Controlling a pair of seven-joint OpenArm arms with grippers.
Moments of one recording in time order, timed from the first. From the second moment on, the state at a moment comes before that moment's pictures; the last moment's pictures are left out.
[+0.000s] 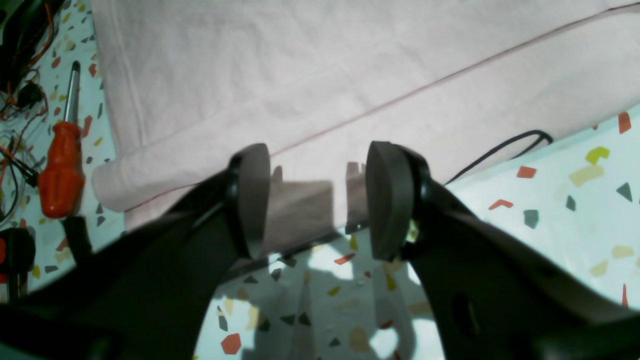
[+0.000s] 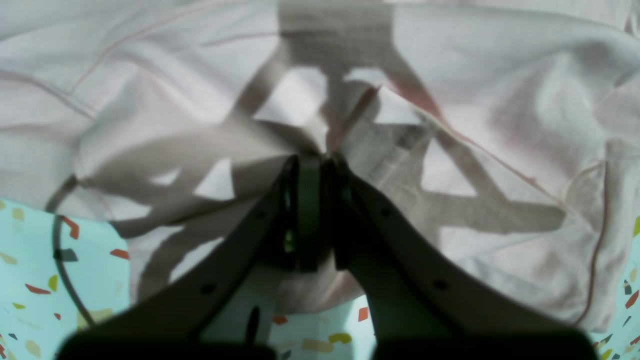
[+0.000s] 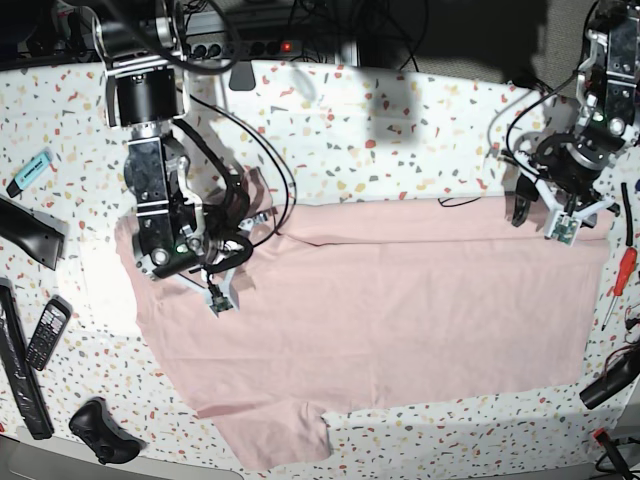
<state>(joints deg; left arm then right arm) 13.4 -24.9 -2.5 98.5 -9.5 -16.4 25.6 15.0 9.8 -5.8 79.1 1.8 15.1 -67.9</state>
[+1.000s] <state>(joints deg) 13.4 -24.9 -2.5 98.5 -9.5 -16.4 25.6 13.8 10.0 -5.8 86.6 2.7 14.3 -70.3</state>
